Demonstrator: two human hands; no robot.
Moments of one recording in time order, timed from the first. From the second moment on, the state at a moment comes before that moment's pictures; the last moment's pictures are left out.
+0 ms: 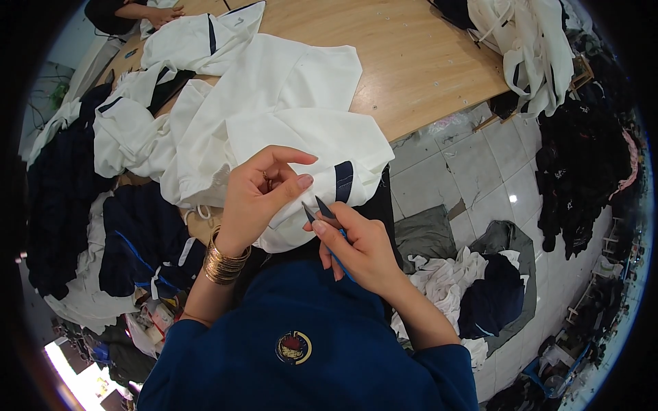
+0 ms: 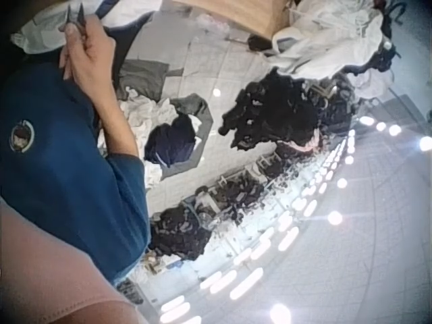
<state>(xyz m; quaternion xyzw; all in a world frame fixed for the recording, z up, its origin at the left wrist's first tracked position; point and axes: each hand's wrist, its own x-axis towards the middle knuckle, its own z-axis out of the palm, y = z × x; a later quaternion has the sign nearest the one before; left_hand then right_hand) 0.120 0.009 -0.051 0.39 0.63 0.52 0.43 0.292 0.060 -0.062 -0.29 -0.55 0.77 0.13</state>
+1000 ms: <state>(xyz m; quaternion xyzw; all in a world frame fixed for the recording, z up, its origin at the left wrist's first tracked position) 0.121 0.006 -0.059 0.37 0.62 0.53 0.44 0.267 0.063 -0.080 -0.33 -0.65 0.56 0.38</state>
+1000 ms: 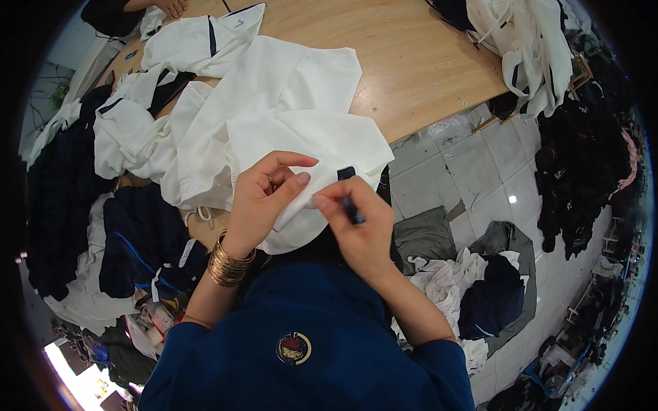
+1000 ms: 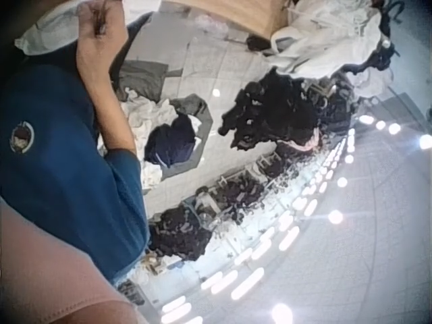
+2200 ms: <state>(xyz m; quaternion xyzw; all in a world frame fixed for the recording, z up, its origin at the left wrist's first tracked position) 0.108 0.009 -0.070 0.28 0.58 0.54 0.54 0.275 0.081 -0.089 -0.25 -0.72 0.51 0.40</state>
